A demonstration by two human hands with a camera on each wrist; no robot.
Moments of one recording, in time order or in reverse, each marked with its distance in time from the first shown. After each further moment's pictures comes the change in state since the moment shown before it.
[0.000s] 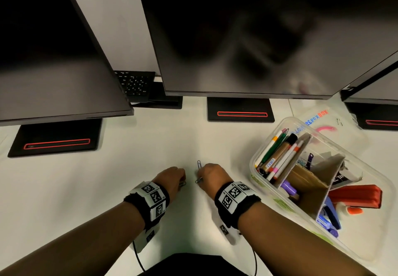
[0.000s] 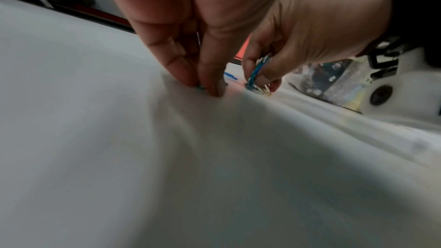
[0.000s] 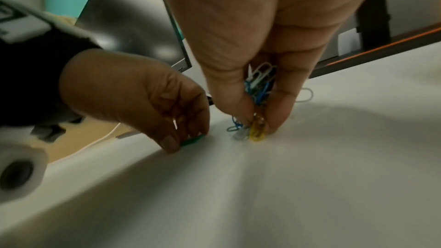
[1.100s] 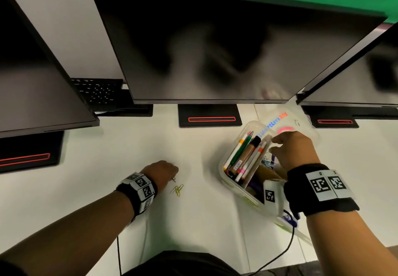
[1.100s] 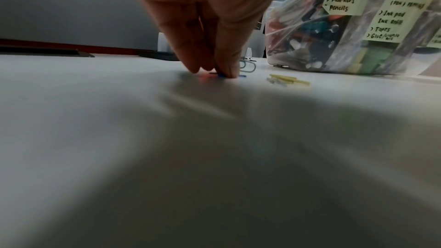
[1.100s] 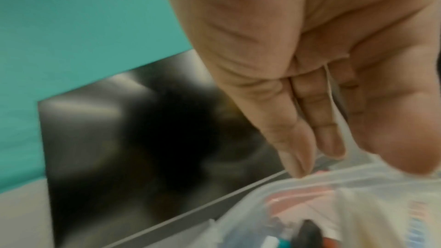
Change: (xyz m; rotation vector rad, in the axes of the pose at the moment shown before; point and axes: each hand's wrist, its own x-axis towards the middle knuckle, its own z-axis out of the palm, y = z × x) left_hand 0.043 0.040 -0.024 0.259 -0.129 0.129; right_hand -0.121 0.126 -0.150 0.212 0.478 0.725
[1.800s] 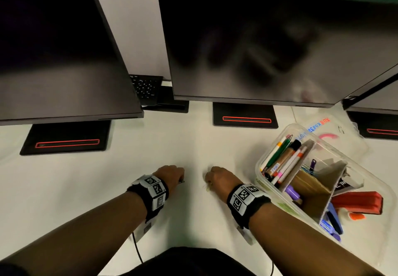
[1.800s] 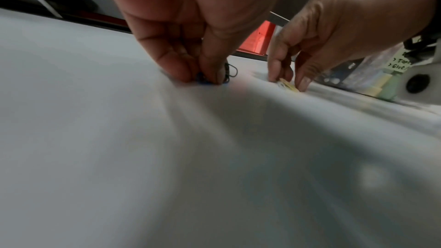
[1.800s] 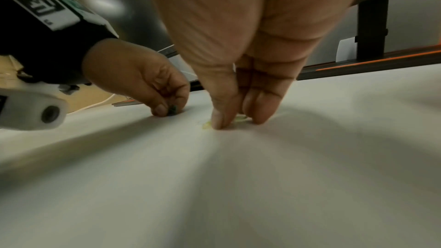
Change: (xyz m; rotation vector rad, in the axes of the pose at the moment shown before) left_hand -0.044 -0.045 0.022 -0.152 0.007 -0.134; right_hand -0.052 -0.101 0.186 -0.212 -0.608 -0.658
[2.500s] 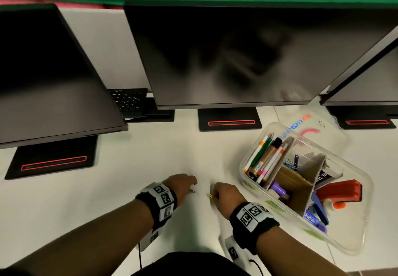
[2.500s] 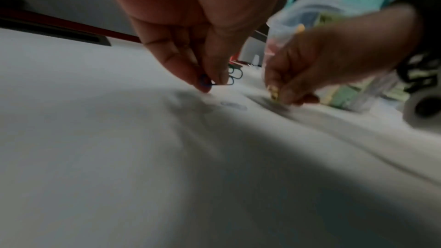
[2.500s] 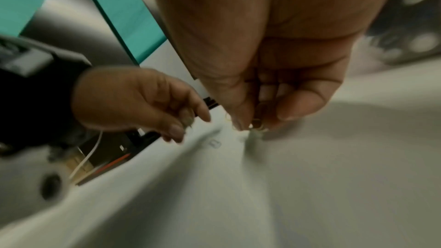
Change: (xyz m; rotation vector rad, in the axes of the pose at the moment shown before) left_hand 0.002 0.053 -0.007 -0.018 -0.015 0.129; right_hand -0.051 0.015 0.011 0.232 0.201 0.138
